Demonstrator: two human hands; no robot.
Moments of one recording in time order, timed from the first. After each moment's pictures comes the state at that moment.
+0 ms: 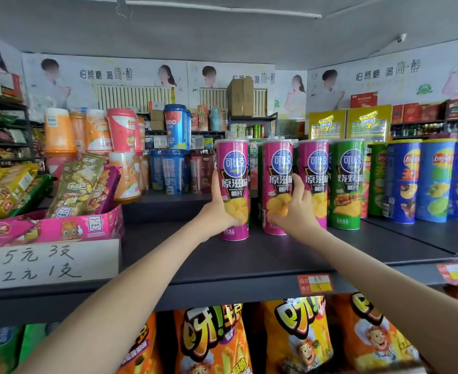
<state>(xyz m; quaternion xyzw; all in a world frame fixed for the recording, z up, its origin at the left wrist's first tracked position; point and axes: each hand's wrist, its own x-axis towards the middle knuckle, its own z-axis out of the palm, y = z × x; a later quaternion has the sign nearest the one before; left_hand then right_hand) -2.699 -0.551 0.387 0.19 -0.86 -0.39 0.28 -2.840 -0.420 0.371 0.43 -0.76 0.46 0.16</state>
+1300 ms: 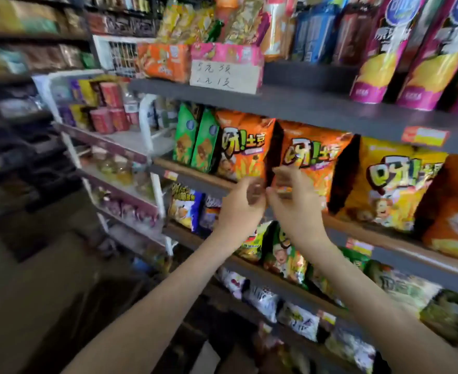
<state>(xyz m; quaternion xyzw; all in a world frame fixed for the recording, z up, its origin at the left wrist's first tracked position) -2.495 -0.333 0.196 0.46 -0.67 -0.37 0.44 -2.609 -0.313 0.199 0.65 -0.55 0.52 -0.02</state>
